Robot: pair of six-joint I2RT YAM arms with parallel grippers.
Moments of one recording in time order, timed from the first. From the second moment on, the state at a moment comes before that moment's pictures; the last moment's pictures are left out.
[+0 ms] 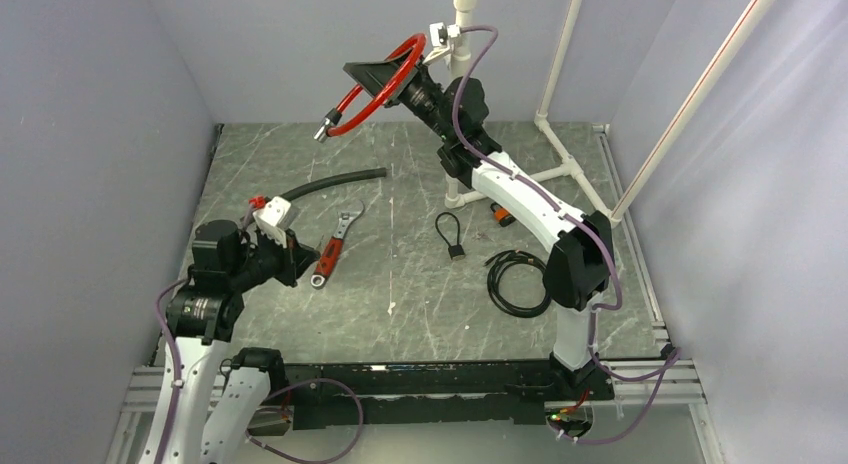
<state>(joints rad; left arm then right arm) -0.07 0.62 0.80 -0.69 0.61 0.06 0.65 1.92 1.84 0.55 -0.29 0.97</state>
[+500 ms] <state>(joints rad) 0.02 0.85 1.00 -0.67 0.32 -0.17 0.73 1.83 1.58 0.23 -0.49 0.55</state>
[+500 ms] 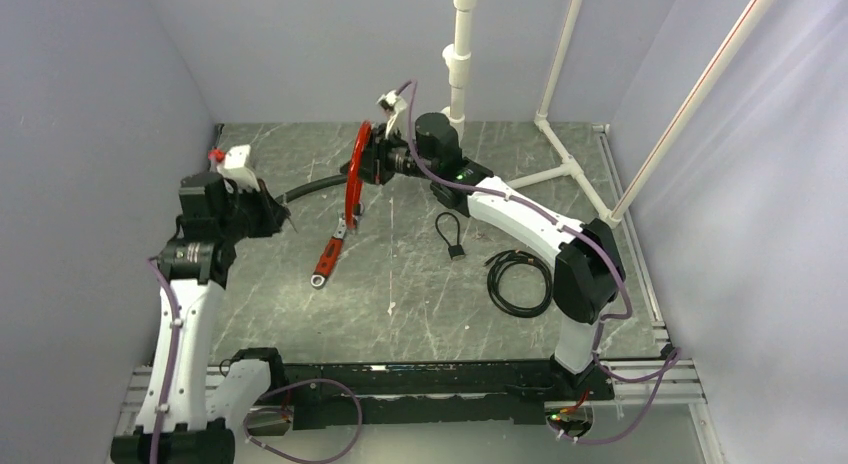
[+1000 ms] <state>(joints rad) 0.13 1.12 1.15 -0.66 0.31 -0.21 0.75 1.85 1.57 -0.43 -0.33 0.23</state>
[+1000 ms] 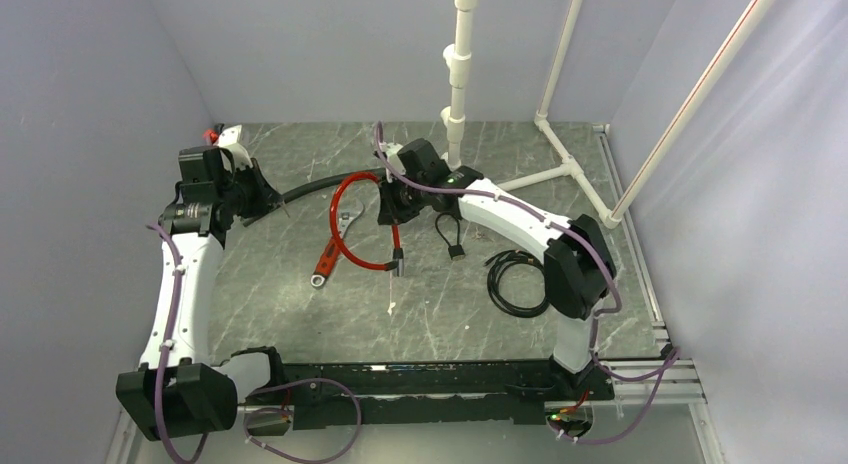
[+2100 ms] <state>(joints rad) 0.13 1.11 1.13 -0.65 0.32 -0.19 0.71 2.01 1.46 -0.53 -0.17 0.56</state>
